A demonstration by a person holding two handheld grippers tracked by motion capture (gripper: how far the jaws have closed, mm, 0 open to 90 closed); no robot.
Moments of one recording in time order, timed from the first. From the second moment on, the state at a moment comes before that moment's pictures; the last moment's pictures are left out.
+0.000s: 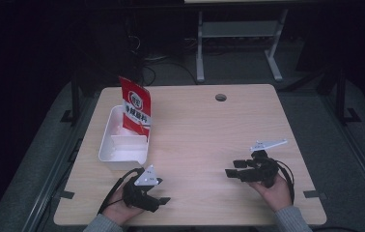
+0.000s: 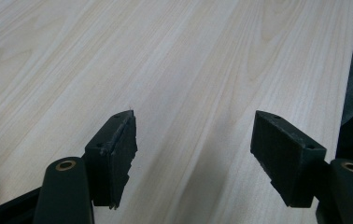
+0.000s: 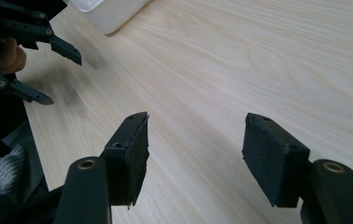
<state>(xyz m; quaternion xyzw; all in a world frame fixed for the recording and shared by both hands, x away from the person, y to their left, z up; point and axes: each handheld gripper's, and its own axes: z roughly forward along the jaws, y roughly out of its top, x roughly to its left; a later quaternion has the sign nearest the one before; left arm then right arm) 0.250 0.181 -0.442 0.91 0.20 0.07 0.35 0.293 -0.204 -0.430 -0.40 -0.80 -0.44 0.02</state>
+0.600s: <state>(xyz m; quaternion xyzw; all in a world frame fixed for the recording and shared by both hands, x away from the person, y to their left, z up) 0.250 0.181 -0.443 0.91 0.20 0.07 0.35 0.270 -0.201 -0.443 -0.38 -0.81 -0.44 0.00</state>
